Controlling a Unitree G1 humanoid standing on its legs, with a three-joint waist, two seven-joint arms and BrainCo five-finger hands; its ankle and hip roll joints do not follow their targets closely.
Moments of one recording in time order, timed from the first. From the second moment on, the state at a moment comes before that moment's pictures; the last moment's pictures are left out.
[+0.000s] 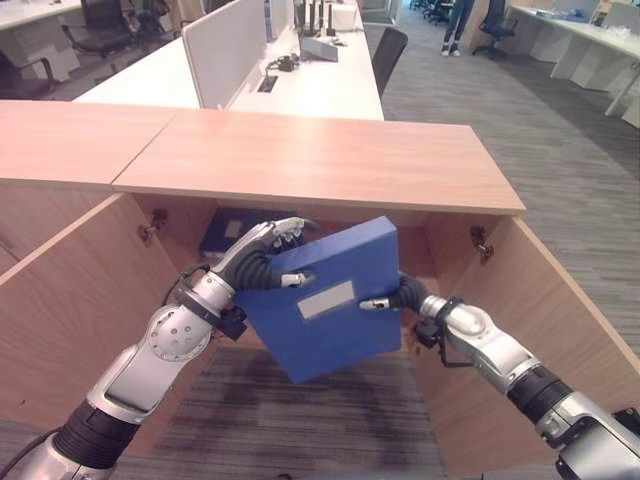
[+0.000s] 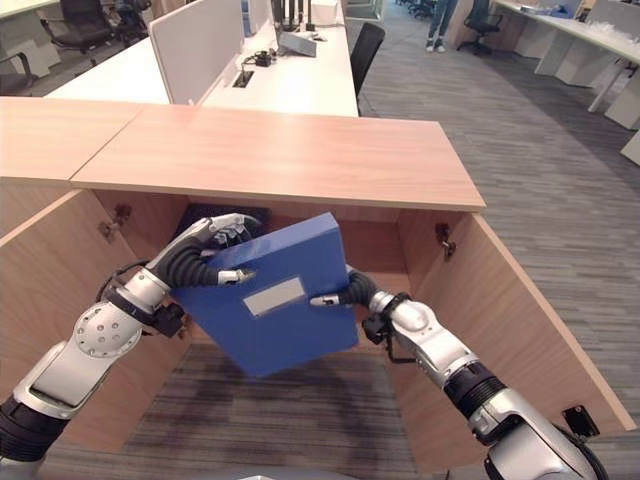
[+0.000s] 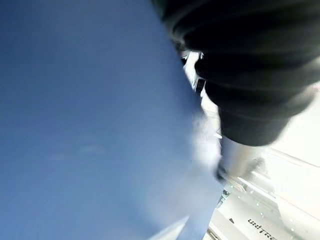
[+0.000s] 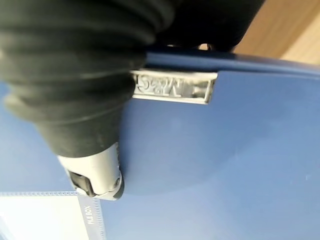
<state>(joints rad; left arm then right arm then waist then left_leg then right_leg) -0.14 0.75 -0.28 -0.32 0.01 -0.13 -0.06 -0.36 -0.59 0.63 0.32 0.49 -0.05 0.28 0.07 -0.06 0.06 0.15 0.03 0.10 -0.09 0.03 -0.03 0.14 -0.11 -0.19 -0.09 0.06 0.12</state>
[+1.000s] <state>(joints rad) 0.23 0.36 -0.11 0.47 -0.31 0.04 -0.03 -0.06 -0.40 0.41 0.54 0.41 0.05 0.22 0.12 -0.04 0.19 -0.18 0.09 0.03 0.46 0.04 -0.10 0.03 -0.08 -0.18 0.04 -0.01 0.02</state>
